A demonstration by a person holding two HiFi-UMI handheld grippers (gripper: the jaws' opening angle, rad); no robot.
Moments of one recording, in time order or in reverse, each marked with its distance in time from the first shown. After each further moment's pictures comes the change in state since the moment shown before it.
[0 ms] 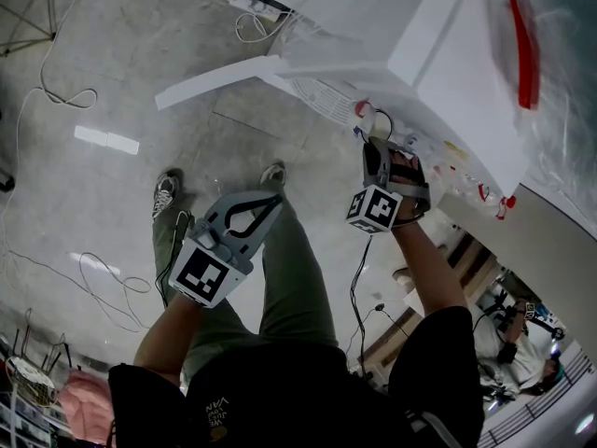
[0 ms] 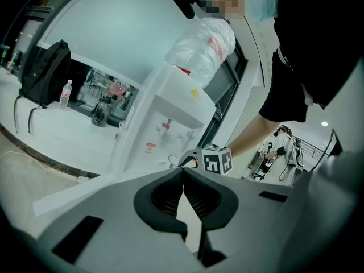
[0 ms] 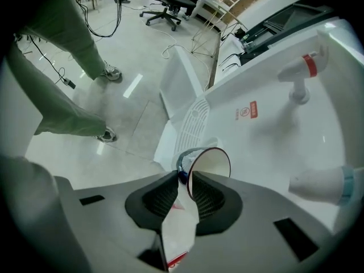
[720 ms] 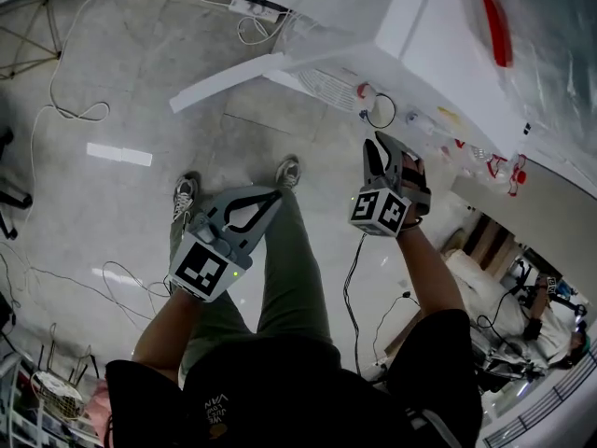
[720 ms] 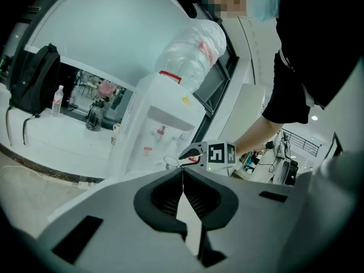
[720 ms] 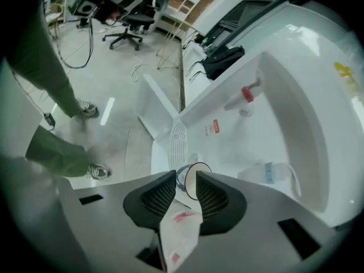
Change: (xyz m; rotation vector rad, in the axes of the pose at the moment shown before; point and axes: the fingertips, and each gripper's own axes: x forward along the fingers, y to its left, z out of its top) left arm -0.045 -0.009 0.020 0.046 0.047 -0.077; right arm -0.071 -0.012 0.031 0.334 -0.079 -0.109
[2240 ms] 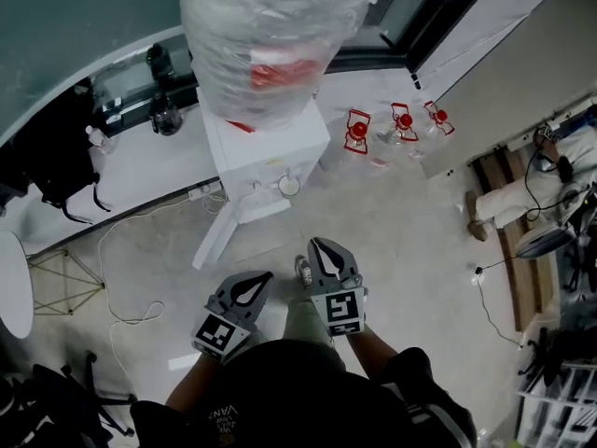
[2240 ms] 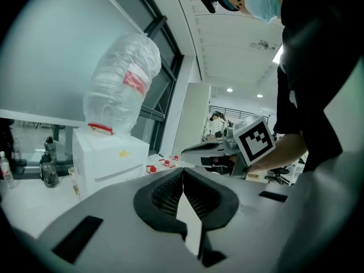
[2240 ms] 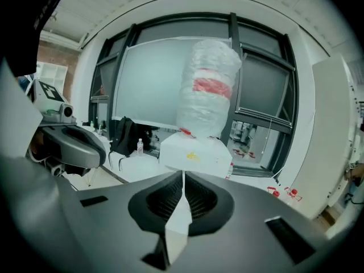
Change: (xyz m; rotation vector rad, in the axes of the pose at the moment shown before) left arm -0.102 -0.173 0.172 0.339 0.046 -0.406; right arm -0.372 -0.054 0.086 1.183 -0.363 -0.479
